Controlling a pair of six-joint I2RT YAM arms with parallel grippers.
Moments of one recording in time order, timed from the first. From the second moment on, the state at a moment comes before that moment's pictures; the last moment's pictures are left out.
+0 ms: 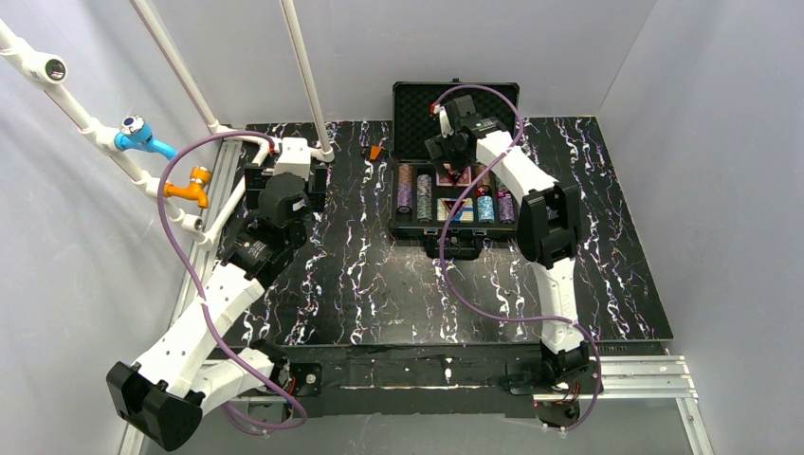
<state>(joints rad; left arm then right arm) -0.51 1.00 1.00 -0.30 -0.72 0.08 0.43 2.25 2.07 -0.78 0.08 -0.11</state>
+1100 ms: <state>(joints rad) -0.51 1.41 1.18 -0.49 -0.20 -0.04 0.20 1.61 1.25 -0.55 0.08 0.21</state>
